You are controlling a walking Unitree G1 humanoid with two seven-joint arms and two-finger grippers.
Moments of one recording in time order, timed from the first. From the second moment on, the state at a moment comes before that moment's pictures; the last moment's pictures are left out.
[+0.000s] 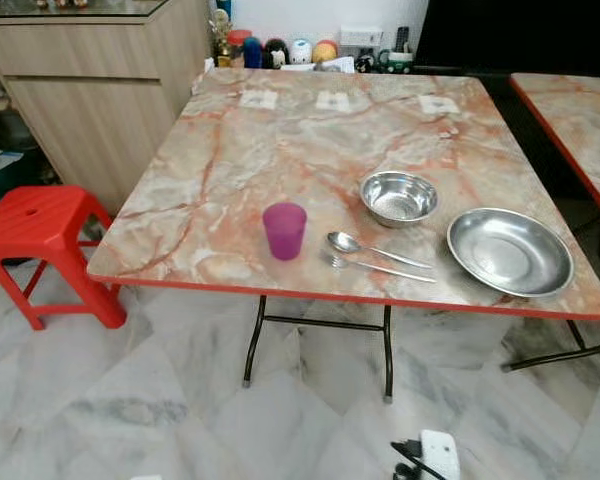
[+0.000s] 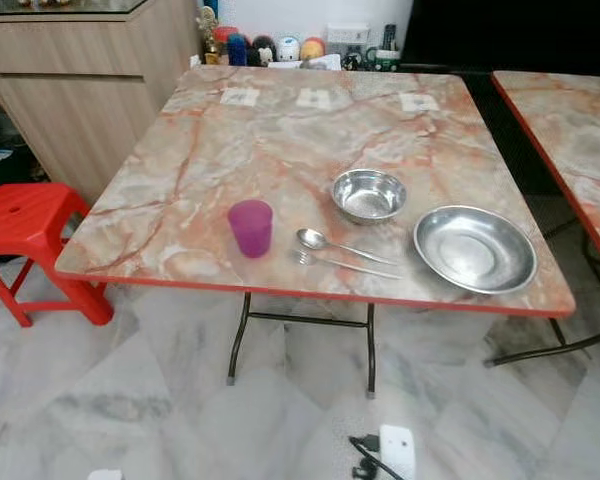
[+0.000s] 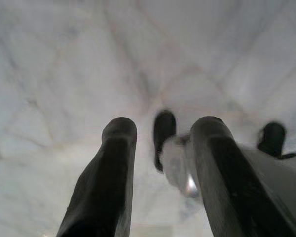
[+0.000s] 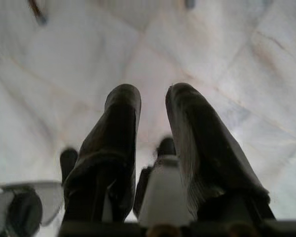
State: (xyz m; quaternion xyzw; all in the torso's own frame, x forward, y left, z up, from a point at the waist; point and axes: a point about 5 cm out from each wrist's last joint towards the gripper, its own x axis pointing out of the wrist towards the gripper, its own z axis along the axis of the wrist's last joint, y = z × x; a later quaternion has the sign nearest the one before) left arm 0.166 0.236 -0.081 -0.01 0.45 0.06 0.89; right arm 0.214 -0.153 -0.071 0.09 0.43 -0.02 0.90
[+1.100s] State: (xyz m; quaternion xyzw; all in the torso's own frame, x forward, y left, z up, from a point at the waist) left arm 0.167 0.227 -0.083 -0.02 0.45 0.05 0.89; right arm 0.248 -0.174 -0.046 0.10 0.34 -0.07 0.93
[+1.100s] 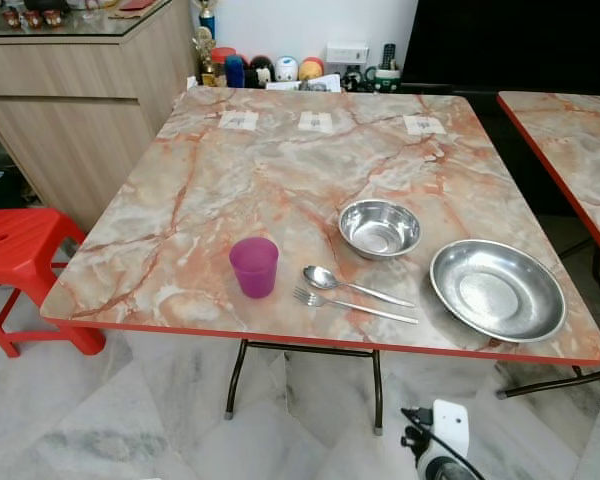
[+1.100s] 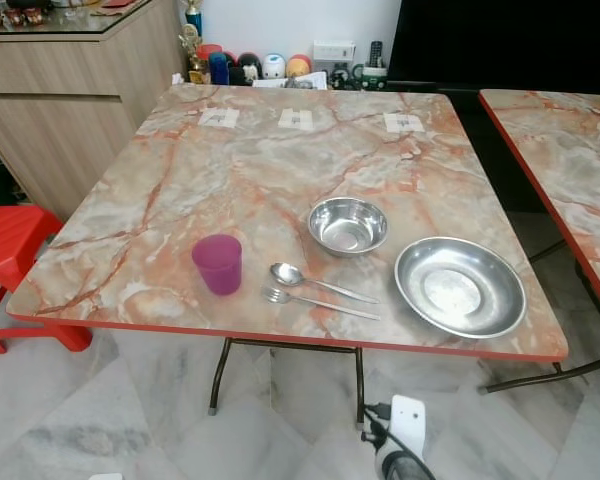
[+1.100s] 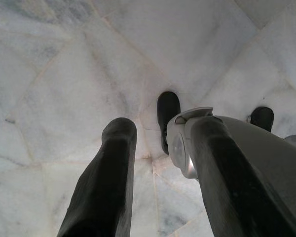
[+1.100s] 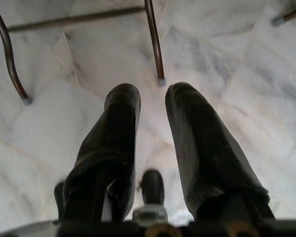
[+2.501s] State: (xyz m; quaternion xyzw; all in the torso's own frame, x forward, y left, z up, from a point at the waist) left arm 0.156 0.232 -0.086 -0.02 0.46 0.06 0.88; right arm 0.146 -0.304 -0.025 0.03 0.19 -0.49 0.85
